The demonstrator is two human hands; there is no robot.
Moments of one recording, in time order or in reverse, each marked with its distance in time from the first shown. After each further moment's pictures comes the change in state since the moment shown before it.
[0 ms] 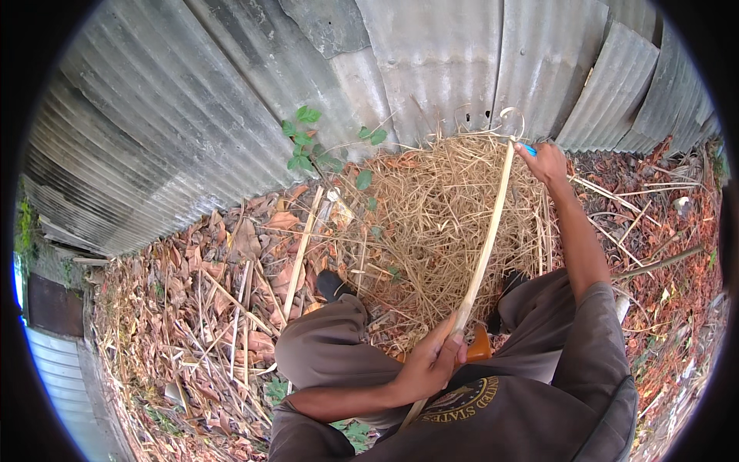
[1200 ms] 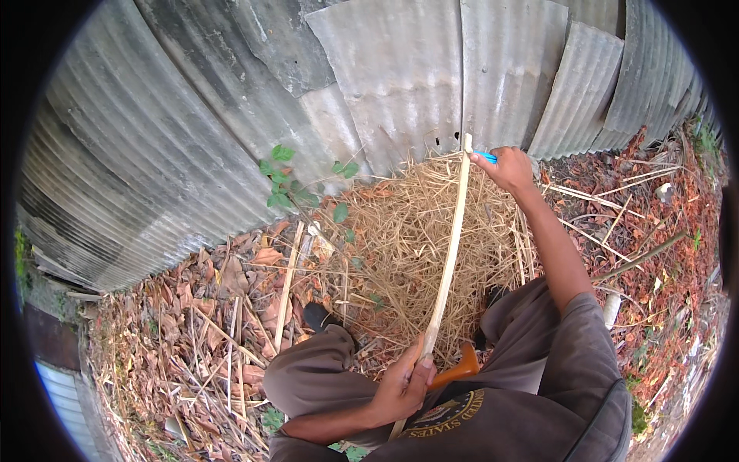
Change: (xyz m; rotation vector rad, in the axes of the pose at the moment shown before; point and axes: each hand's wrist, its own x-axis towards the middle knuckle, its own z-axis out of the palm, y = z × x) left_hand 0.000 -0.008 0.000 0.141 0.038 0.112; right_hand -0.004 -0.033 -0.041 0.103 0.060 -0.070
